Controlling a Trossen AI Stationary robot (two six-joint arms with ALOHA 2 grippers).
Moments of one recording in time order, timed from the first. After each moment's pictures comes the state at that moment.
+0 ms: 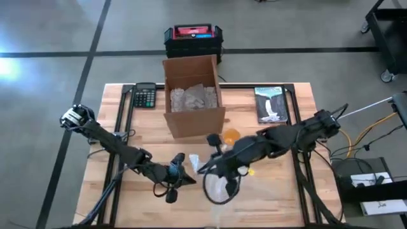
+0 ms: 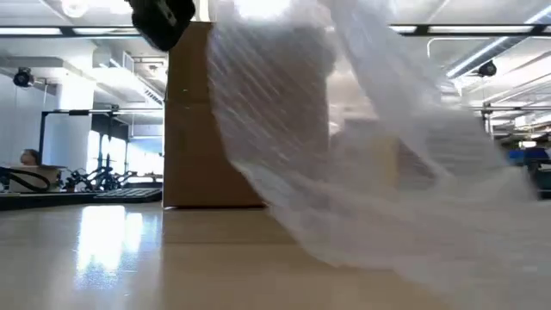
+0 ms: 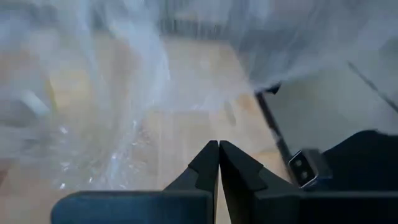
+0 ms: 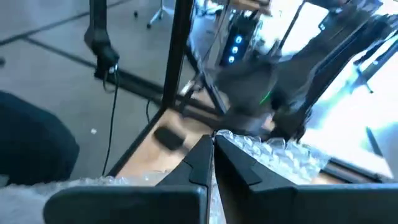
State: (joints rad) left arm -0.56 1.47 0.85 0.20 -0.31 -0.36; right arm 0.38 1.79 1.94 -0.55 0.08 -0.19
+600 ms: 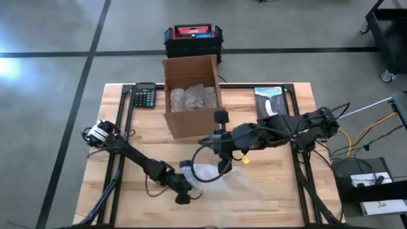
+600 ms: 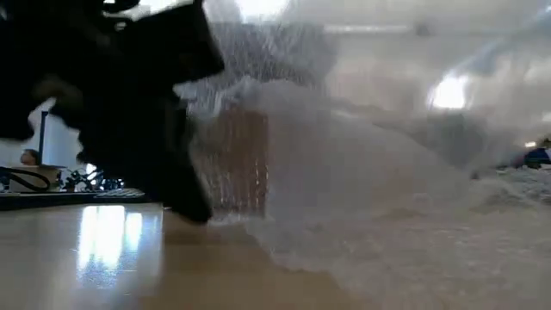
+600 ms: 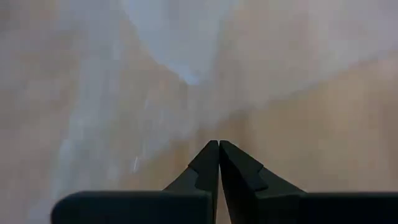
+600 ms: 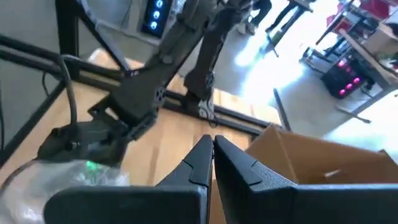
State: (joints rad) left arm -0.53 1.84 0.97 -0.09 -0.30 -0.47; right arm 0.33 1.79 2.00 -0.75 0.37 -0.20
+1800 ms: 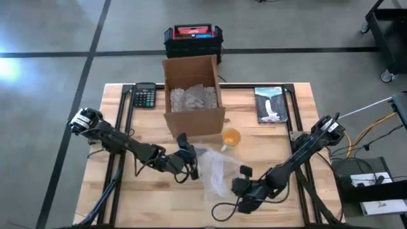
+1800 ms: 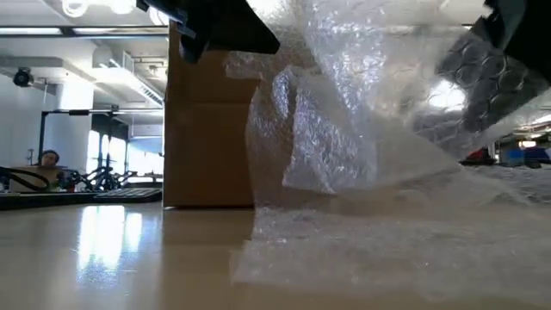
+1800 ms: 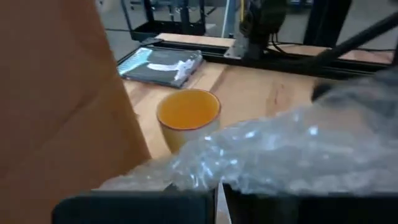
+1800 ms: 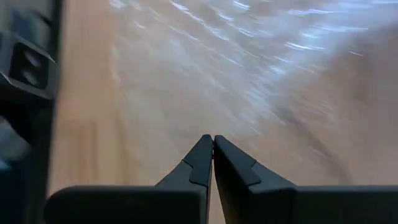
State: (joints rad) left arm -0.41 1.55 0.97 0.15 -0.78 -0.32; right arm 0.69 1.83 0.97 -0.13 0.37 0.75
